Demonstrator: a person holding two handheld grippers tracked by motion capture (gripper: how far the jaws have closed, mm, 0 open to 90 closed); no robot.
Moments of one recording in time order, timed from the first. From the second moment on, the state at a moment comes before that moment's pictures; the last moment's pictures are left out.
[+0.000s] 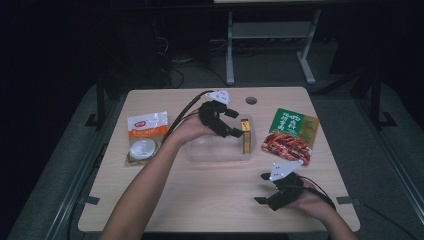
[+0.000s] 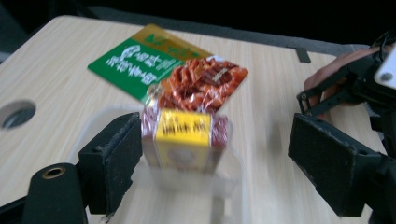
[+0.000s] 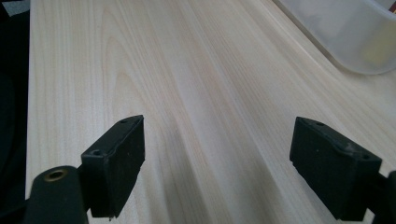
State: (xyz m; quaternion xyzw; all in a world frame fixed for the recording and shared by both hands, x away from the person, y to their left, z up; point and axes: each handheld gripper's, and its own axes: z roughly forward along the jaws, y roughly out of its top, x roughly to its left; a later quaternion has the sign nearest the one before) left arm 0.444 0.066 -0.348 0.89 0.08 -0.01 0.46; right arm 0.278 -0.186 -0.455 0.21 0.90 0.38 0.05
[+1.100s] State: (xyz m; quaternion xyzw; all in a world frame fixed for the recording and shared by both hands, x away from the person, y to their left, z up) left arm 0.332 0.189 -0.381 0.89 0.16 0.04 0.42; right arm 0.278 -0.185 -0.458 0.22 0.90 0.38 0.05
